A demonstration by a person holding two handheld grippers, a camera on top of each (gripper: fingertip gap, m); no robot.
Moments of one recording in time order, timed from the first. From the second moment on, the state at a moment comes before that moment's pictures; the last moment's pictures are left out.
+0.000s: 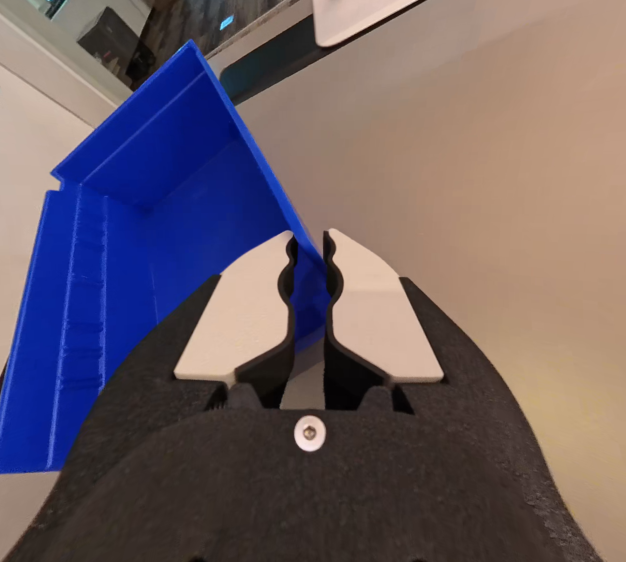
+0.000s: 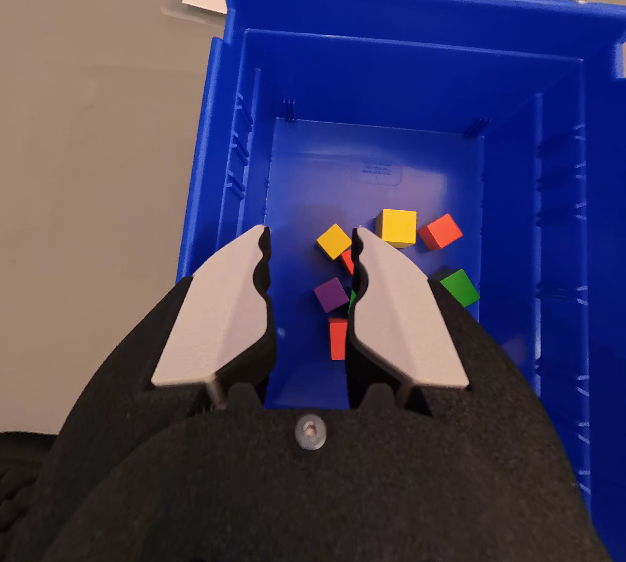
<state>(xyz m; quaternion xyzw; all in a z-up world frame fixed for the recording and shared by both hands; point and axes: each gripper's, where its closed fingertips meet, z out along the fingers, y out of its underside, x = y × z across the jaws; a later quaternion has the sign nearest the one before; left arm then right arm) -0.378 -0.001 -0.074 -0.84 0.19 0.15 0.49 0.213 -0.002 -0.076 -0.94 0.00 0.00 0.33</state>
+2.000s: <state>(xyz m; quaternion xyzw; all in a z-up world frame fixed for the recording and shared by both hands) -0.442 -0.002 -0.100 -0.94 0.17 -0.01 0.30 0.349 -0.075 -0.018 -0.95 0.13 -0.12 0.27</state>
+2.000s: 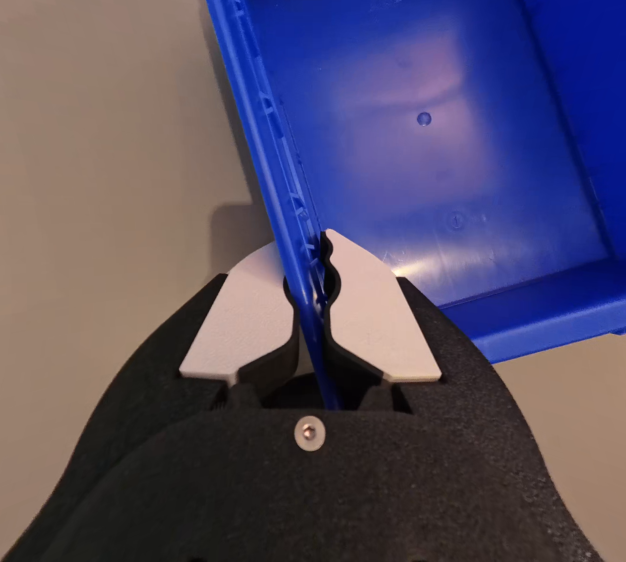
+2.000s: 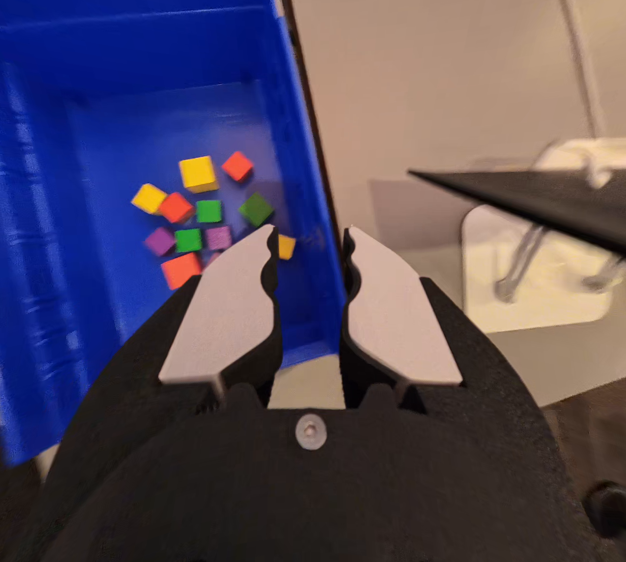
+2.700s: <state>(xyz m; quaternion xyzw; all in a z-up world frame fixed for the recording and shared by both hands) -0.310 -0.015 -0.065 -0.88 0.19 -0.08 0.43 0.353 -0.051 -0.124 -0.98 0.15 0.09 0.10</state>
